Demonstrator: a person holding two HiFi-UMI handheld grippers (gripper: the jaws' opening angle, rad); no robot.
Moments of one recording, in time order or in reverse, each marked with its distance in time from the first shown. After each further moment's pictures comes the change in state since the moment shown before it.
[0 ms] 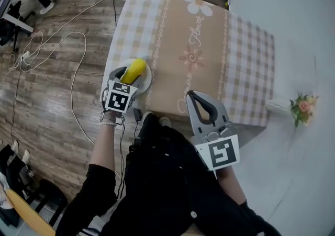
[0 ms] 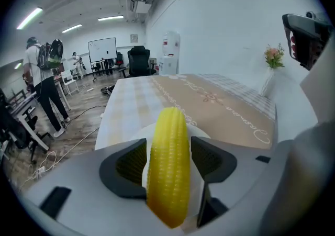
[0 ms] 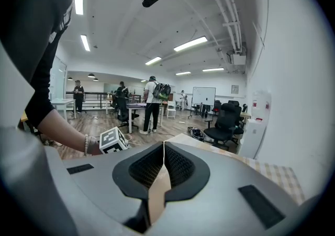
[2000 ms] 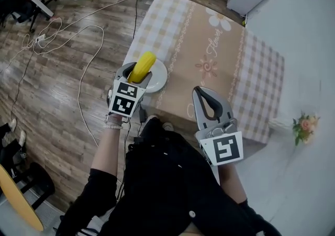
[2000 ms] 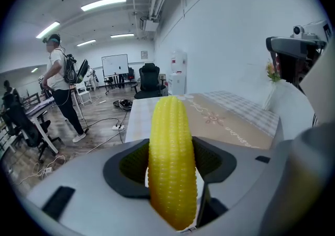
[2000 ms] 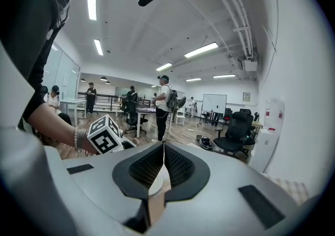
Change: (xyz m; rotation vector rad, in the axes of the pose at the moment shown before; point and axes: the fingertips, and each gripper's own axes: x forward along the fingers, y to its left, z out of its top) left arm -0.075 0.011 0.037 -0.014 -0.165 0.118; right arm 0.017 0.021 0.026 -0.077 -0.082 0.095
